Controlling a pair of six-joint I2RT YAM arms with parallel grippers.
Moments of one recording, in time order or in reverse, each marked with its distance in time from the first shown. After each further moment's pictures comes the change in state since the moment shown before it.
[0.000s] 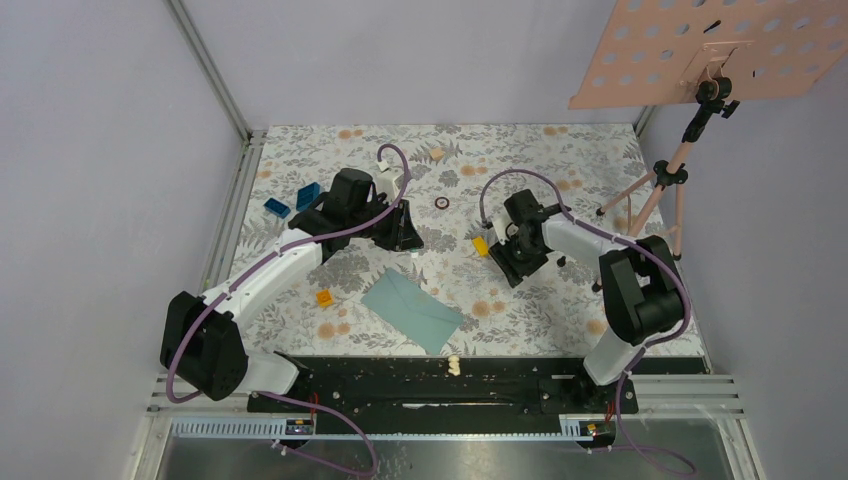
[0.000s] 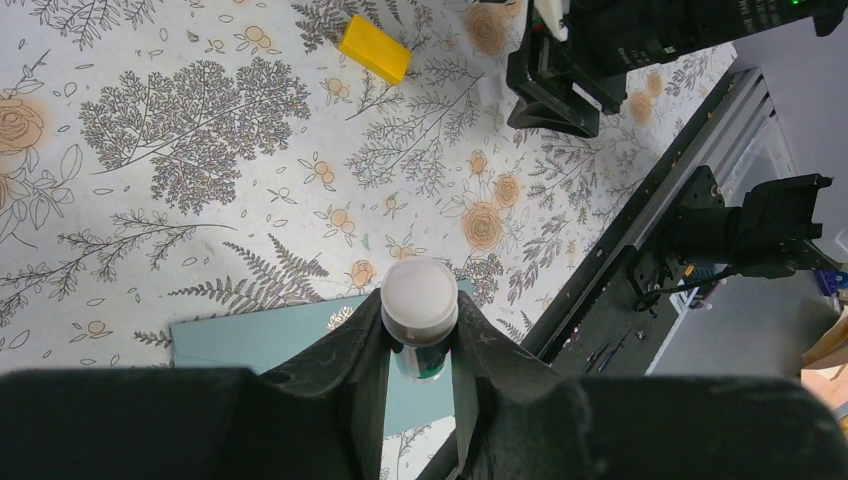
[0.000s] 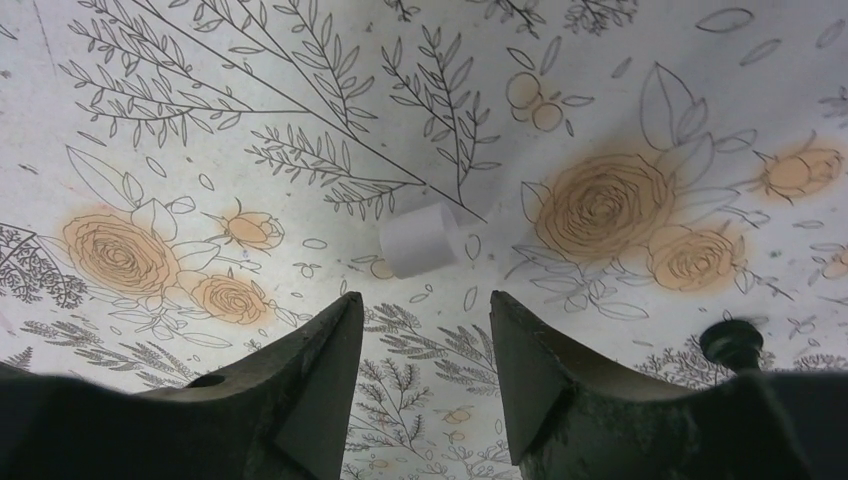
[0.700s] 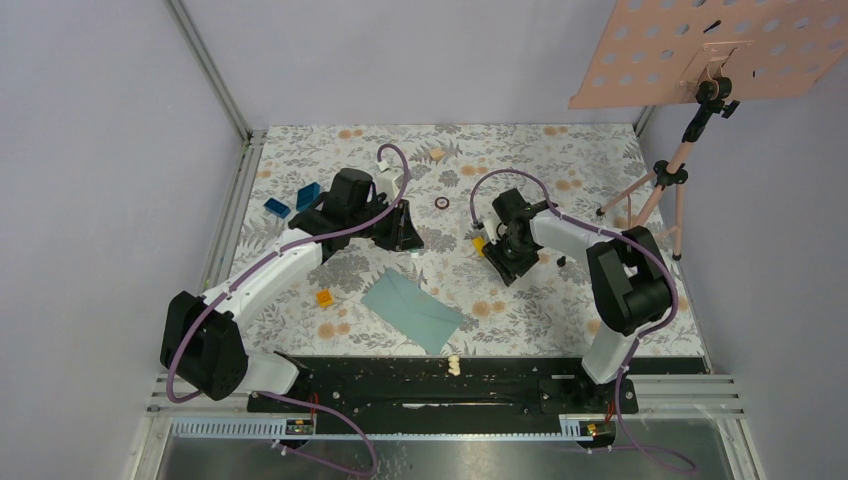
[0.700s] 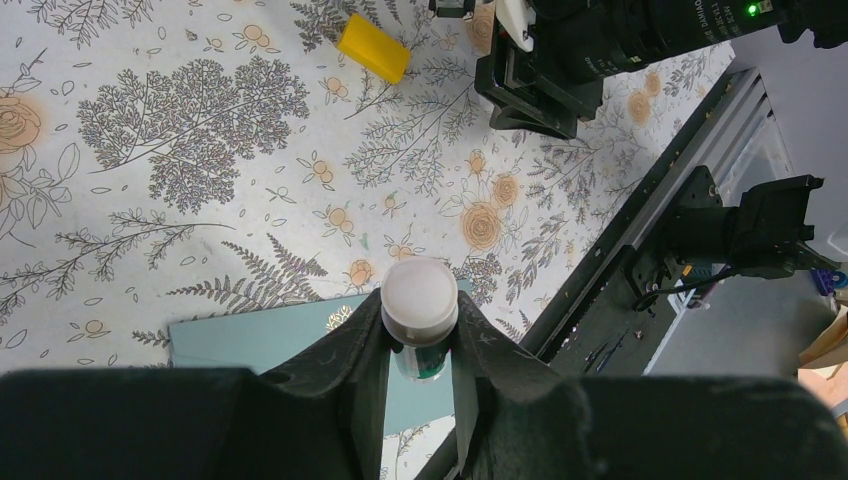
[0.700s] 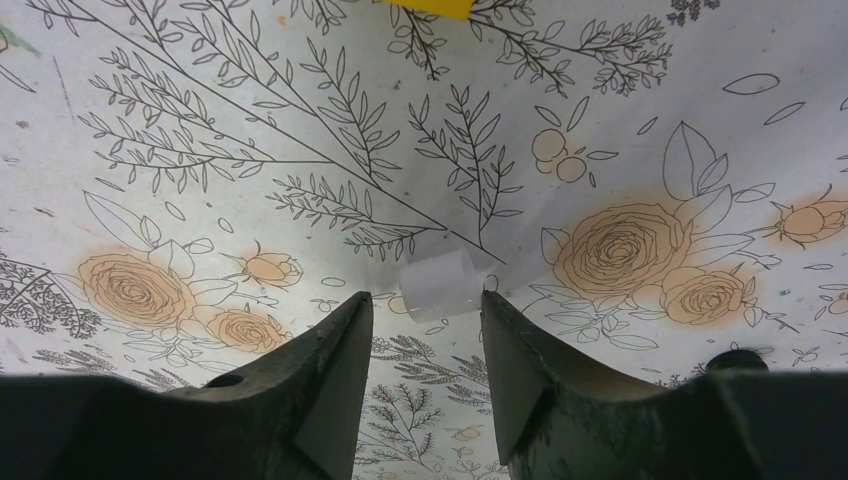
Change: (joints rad) left arm 0.000 0.001 0.000 0.000 0.004 -0.003; right arm 0.051 0.092 0.068 -0.020 0.031 0.027
